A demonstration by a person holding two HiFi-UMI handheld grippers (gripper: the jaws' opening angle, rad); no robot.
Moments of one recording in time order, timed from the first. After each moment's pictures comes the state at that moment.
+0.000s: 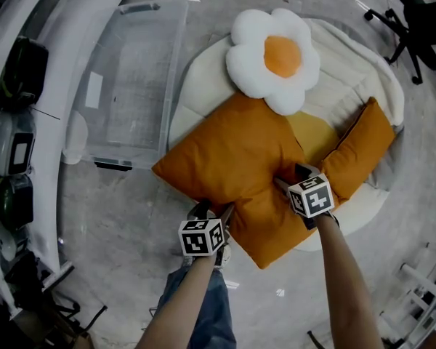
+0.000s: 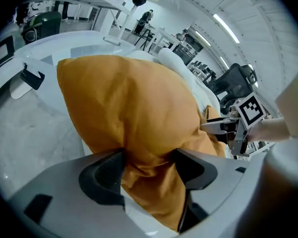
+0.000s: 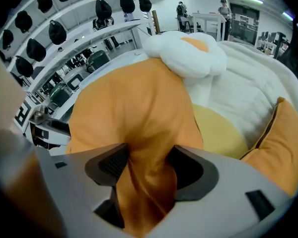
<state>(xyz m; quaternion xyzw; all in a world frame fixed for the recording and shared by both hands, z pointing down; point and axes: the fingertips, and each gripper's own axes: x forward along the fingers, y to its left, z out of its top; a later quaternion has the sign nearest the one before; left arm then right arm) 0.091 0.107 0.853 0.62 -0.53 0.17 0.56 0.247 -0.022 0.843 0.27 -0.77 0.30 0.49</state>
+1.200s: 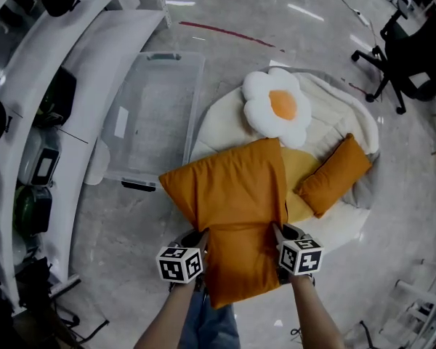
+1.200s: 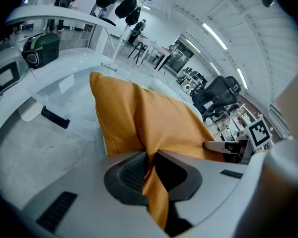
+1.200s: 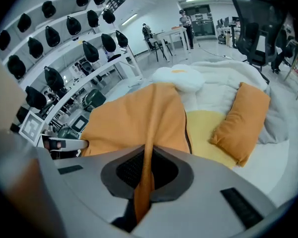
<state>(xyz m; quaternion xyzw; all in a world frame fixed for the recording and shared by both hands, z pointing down) 0.020 0.138 0.684 0.65 -0.53 0.15 0.52 0.216 0.069 0.673 0.39 -0.75 0.41 0.34</state>
